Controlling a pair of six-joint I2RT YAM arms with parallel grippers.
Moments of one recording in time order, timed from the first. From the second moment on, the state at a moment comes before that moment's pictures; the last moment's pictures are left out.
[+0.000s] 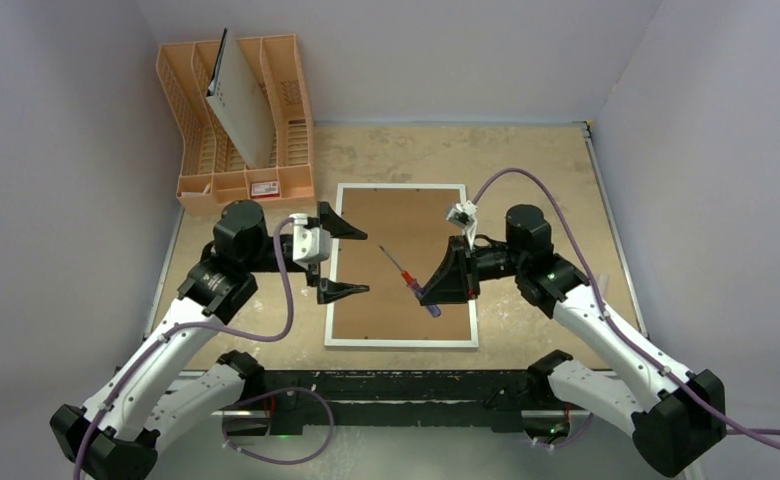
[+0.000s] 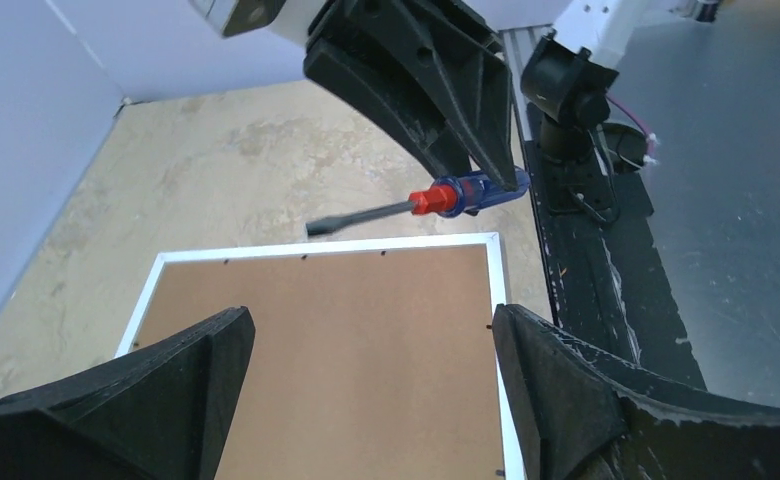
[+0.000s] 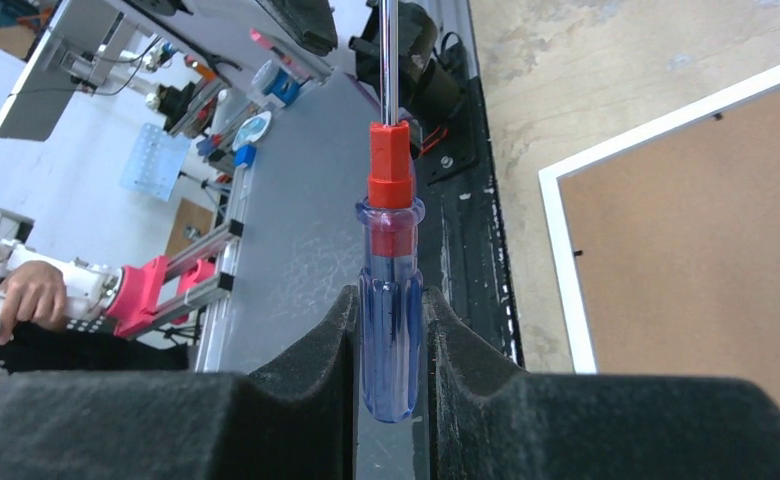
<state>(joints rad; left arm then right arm) -0.50 0.83 0.85 -0.17 0.95 0.30 0.49 0.96 0.71 -0.10 -1.17 0.43</state>
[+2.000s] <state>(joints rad) -0.50 1.05 1.01 -0.81 1.23 0.84 0.76 1.09 0.72 -0.13 -0.98 0.24</state>
